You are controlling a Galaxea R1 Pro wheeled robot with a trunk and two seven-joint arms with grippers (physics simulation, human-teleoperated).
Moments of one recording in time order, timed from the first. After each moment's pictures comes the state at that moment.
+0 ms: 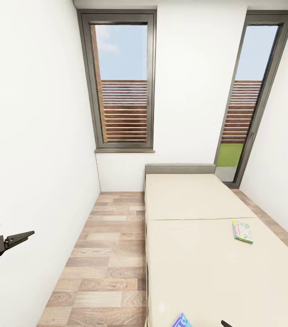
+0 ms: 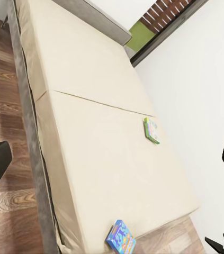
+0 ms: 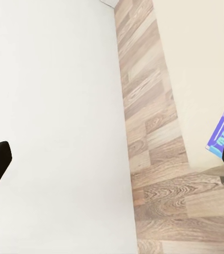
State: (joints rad) left arm -0.48 0.43 0.77 -1.08 -0.28 0.88 -1.56; right arm -0.04 -0.14 -0.64 -0.72 -0.21 0.44 1.14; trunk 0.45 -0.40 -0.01
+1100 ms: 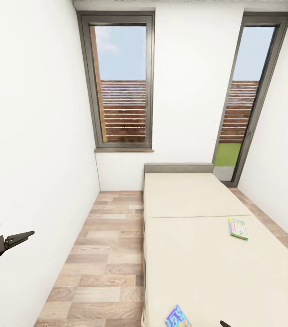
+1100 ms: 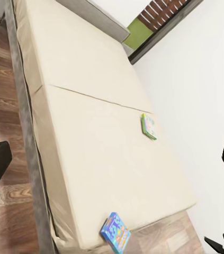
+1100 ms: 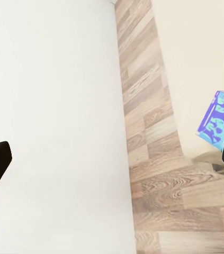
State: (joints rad) left arm -0.48 0.43 0.77 -1.08 -0.28 0.88 -1.56; right arm -0.04 -0.14 -0.62 -0.72 -0.21 0.44 1.14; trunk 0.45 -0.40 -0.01
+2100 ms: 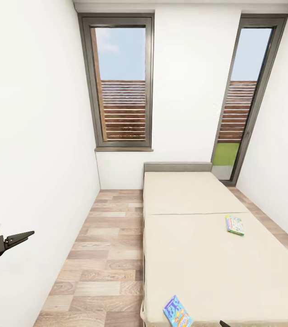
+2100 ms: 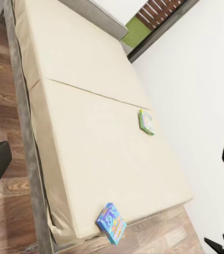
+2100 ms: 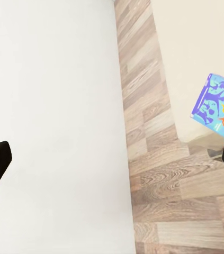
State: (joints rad) left arm -0.48 0.43 0.77 -1.08 -0.28 0.88 -1.56; right arm -0.04 -0.14 -0.62 -0.72 -0.21 0.44 1.14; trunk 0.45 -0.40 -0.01
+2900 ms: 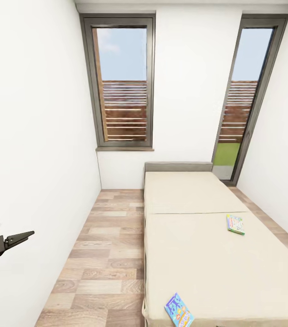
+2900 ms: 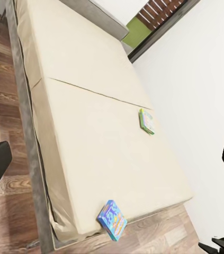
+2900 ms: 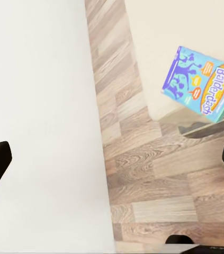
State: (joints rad) left arm -0.48 0.43 0.77 -1.08 -0.28 0.88 -1.56; right arm -0.04 -0.13 -0.56 -0.72 -0.21 0.43 0.99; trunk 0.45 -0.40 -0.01
